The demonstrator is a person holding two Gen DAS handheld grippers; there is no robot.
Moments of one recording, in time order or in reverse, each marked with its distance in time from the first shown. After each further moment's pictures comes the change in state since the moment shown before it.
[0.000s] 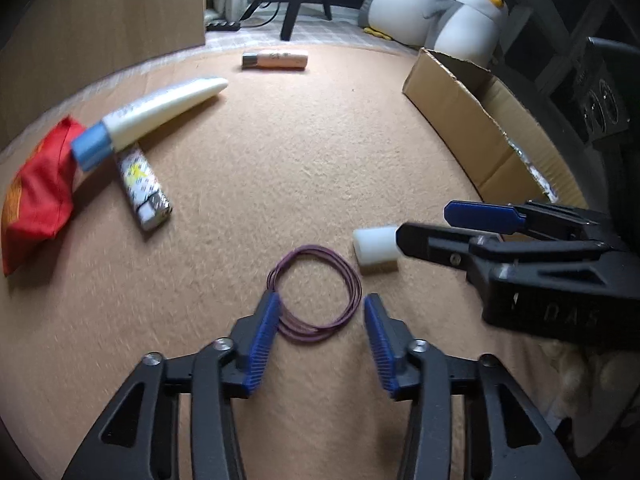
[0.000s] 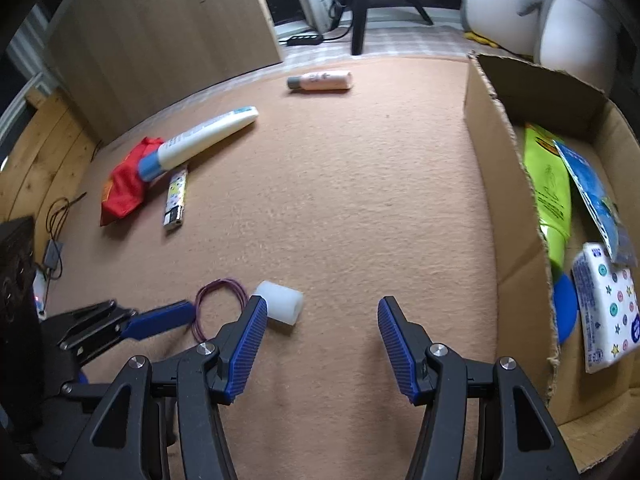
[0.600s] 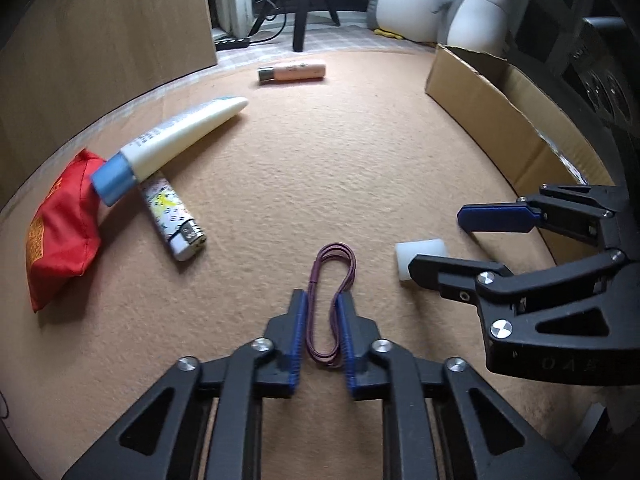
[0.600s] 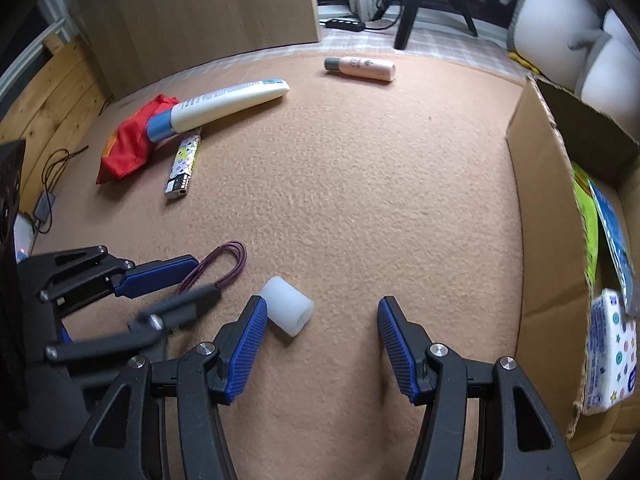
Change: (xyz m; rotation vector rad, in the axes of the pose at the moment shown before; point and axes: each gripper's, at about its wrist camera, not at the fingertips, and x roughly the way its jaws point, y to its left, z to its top) left arm 0.005 0.013 0.005 0.067 -0.028 0.113; right arm 0.019 0.020 0.004 -0.157 0.036 -0.030
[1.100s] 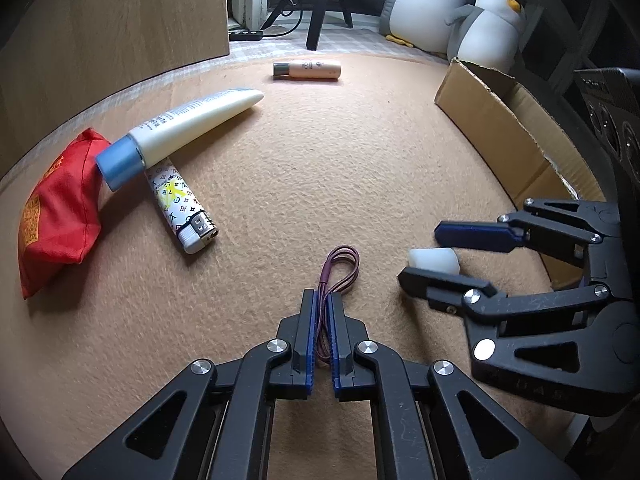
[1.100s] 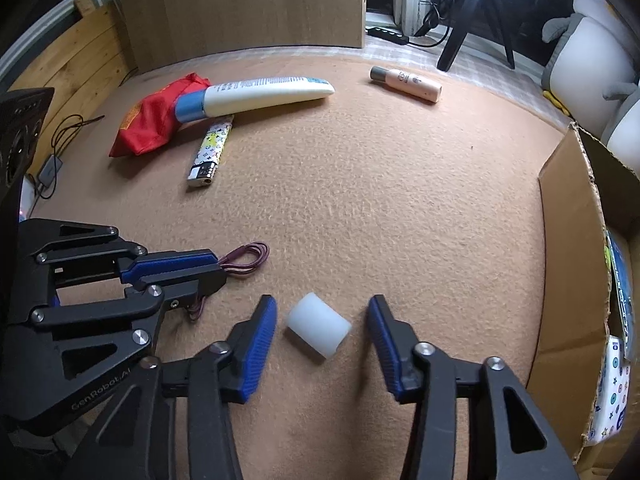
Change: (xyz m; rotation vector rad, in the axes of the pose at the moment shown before) left arm 0.000 0.013 -0.003 -0.063 -0.001 -0.050; right arm 0.007 0.025 0.006 -0.132 -0.013 -0.009
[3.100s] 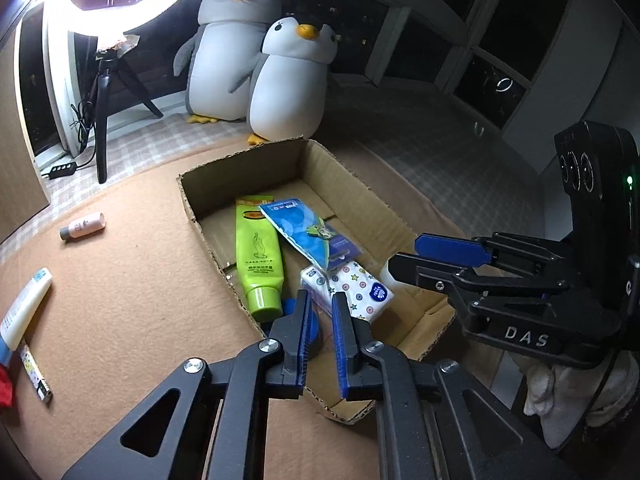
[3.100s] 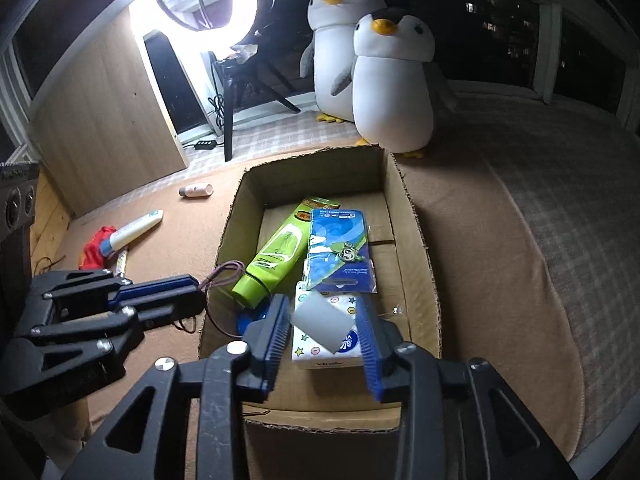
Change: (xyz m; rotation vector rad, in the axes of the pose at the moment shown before) left arm -0.032 -0.220 0.082 0.237 -0.119 -0.281; right arm -0.160 -0.192 -0.081 0.404 -0.245 -0.109
